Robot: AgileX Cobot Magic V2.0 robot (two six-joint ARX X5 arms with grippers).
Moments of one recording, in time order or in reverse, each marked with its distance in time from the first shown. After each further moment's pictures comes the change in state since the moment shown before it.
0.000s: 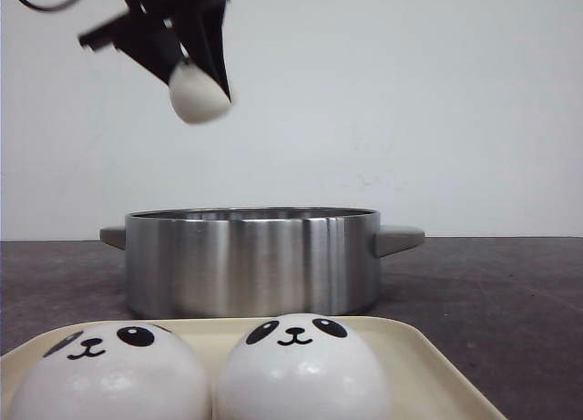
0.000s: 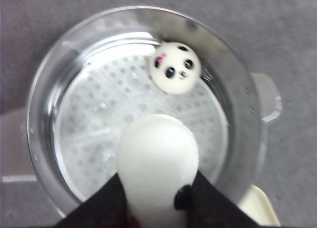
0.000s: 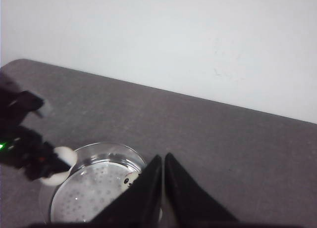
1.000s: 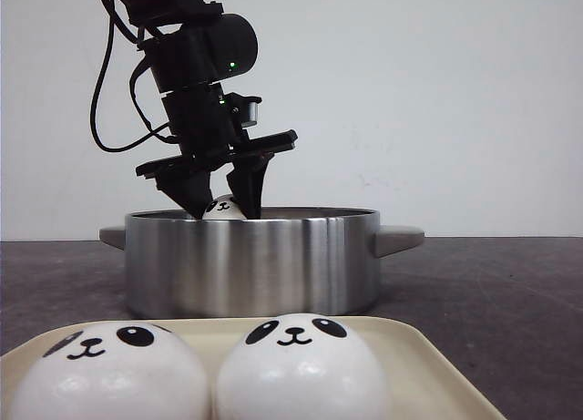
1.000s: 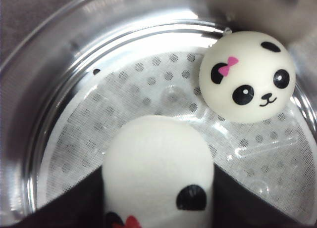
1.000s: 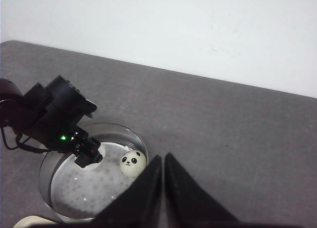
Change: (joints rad) left arm 0.039 0.346 0.069 0.116 -0.019 0.047; right arm 0.000 0.000 0.000 -0.095 0.000 0.086
